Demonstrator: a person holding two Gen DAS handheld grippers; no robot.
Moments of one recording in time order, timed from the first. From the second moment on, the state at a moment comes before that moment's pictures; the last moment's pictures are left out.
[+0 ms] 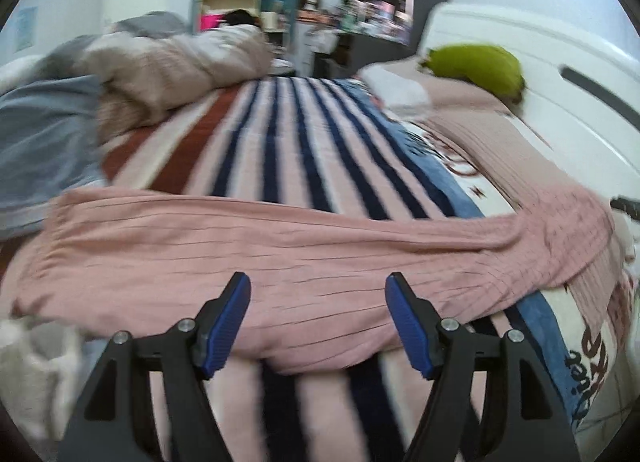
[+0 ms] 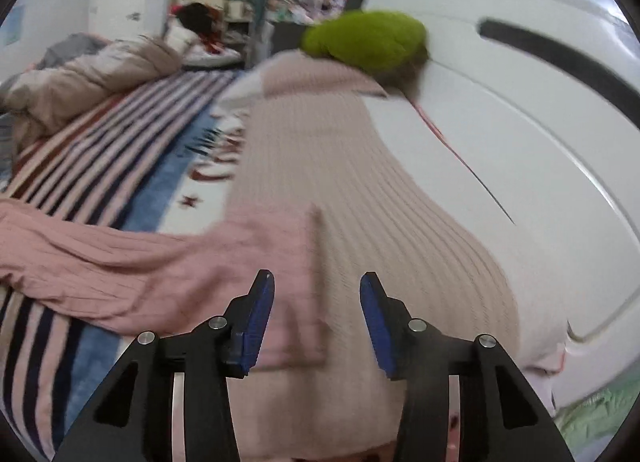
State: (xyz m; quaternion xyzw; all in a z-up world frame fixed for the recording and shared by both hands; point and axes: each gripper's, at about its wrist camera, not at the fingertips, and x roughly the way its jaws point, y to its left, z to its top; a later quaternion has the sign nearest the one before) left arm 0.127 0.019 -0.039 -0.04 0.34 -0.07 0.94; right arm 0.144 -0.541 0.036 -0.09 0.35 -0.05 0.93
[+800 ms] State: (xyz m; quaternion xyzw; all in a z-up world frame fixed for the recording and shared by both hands) left arm 0.159 0.268 -0.057 -0.15 0.48 0.08 0.86; right arm 0.147 -0.352 -0.012 -0.07 0.39 0.18 0.90
